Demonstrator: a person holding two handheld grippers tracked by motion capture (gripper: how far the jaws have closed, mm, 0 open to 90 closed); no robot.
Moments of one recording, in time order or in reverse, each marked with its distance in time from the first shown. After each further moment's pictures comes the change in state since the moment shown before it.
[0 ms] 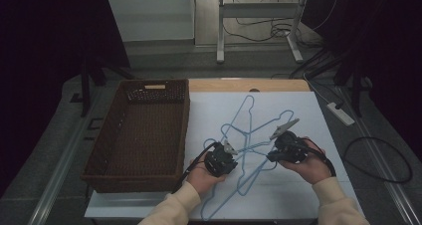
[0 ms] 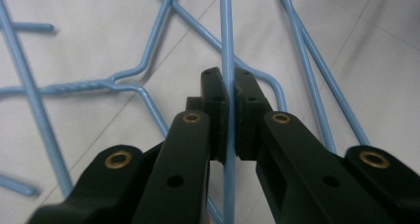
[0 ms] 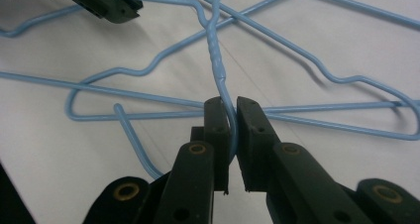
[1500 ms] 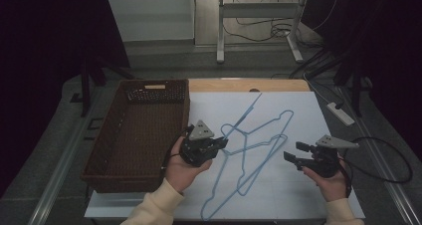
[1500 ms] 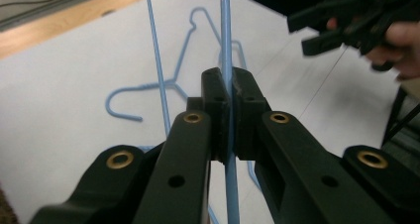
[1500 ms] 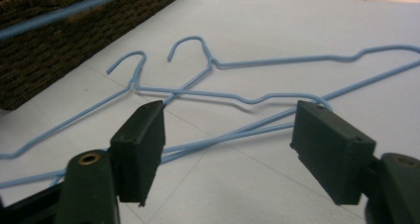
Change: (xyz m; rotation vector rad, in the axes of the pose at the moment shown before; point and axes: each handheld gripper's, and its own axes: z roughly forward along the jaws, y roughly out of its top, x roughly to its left) left arm 0.003 0.006 -0.131 -0.390 0.037 -0.093; right arm -0.026 -0.096 -0.013 -0.610 -0.069 0.287
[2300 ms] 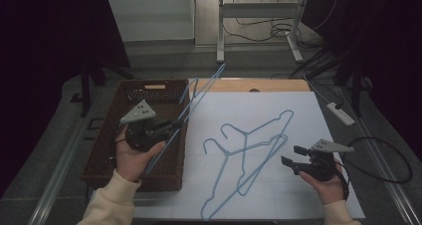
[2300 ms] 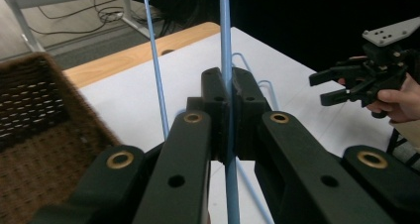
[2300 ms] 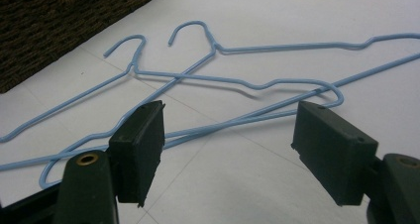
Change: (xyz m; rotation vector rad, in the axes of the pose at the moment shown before) left arm 0.066 -0.001 -0.098 -0.132 0.058 -0.066; right arm 0.007 -0.009 0.004 0.029 -0.010 -0.015
